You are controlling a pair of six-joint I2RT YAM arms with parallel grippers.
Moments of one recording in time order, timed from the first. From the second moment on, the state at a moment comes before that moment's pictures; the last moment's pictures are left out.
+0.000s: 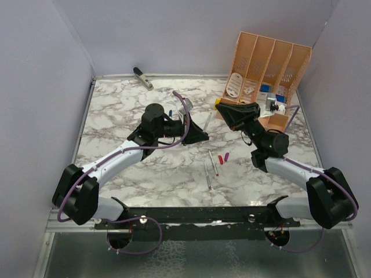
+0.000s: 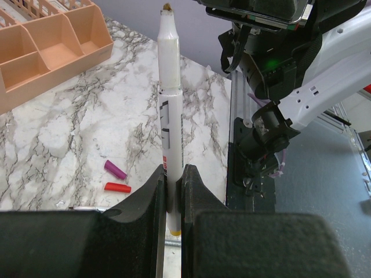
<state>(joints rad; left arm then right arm) -0.61 1.35 0.89 0.37 0.85 -0.38 0.47 1.29 0.57 1.49 -0.37 0.79</state>
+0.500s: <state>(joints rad) -0.61 1.35 0.89 0.37 0.85 -0.38 0.47 1.34 0.55 1.49 -0.37 0.80</state>
